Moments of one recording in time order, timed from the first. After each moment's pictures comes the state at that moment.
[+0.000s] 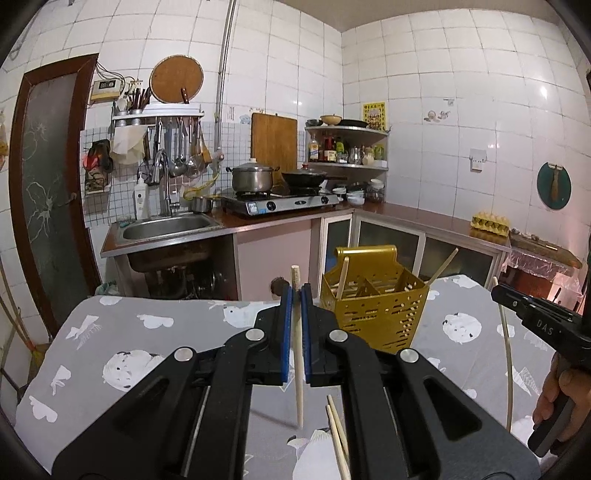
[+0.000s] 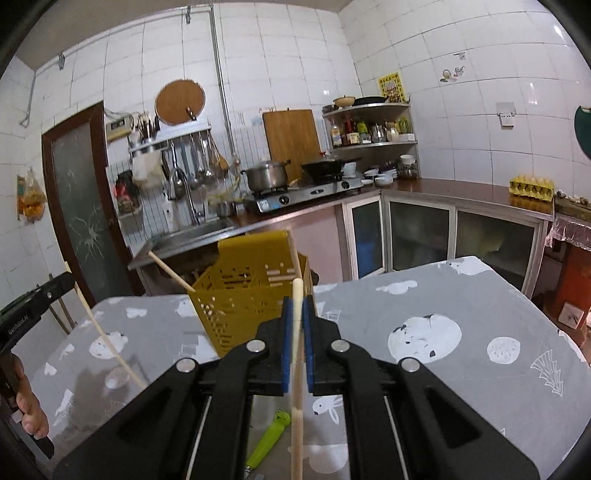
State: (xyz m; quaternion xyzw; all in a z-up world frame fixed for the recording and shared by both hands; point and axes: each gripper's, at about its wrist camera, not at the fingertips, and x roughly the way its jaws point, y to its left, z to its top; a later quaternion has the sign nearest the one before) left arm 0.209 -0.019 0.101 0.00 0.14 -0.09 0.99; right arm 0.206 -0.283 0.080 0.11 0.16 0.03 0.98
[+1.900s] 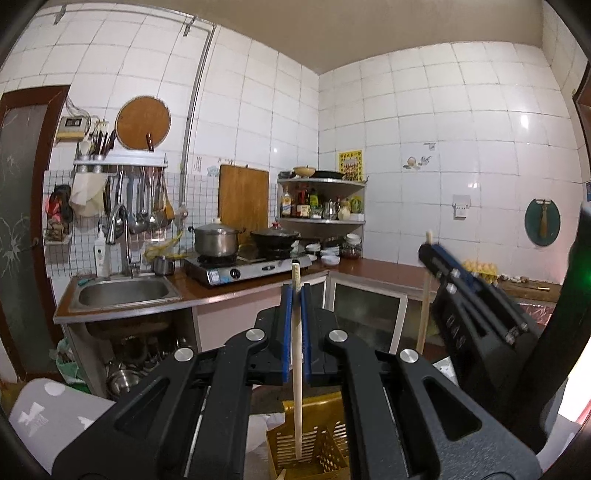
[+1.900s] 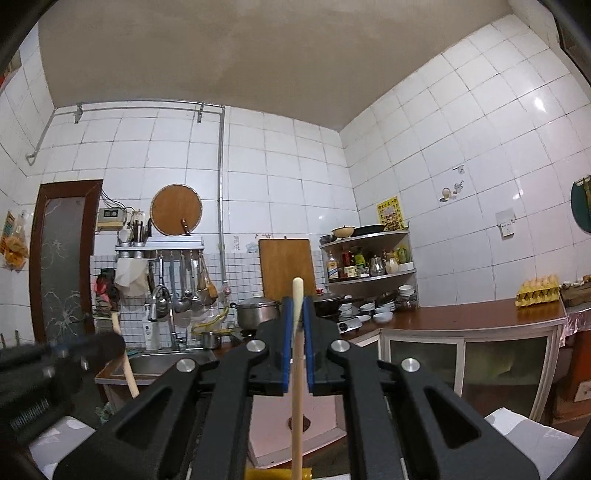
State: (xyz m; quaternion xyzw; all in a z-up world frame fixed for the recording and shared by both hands) left arm 0.346 -0.103 0.176 -0.01 0.05 -0.14 0.99; right arm 0.333 -0.238 0.190 0.06 -0.10 -0.03 0.99
